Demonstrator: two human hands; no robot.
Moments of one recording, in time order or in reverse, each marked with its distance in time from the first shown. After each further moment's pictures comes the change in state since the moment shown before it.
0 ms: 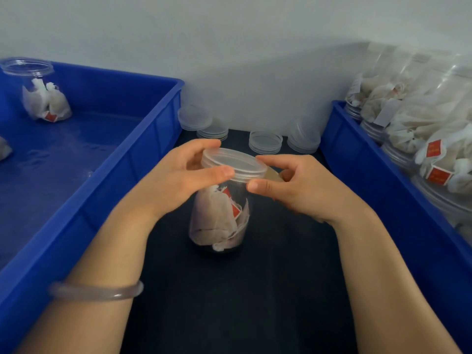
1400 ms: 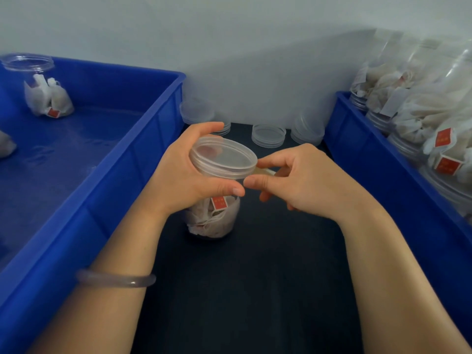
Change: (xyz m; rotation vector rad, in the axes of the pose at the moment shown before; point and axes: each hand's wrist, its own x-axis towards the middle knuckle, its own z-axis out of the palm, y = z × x) left_hand 0.001 -0.009 0.008 0.105 0.161 0.207; right_hand -0.002 -0.008 0.006 -0.219 0.030 0.110
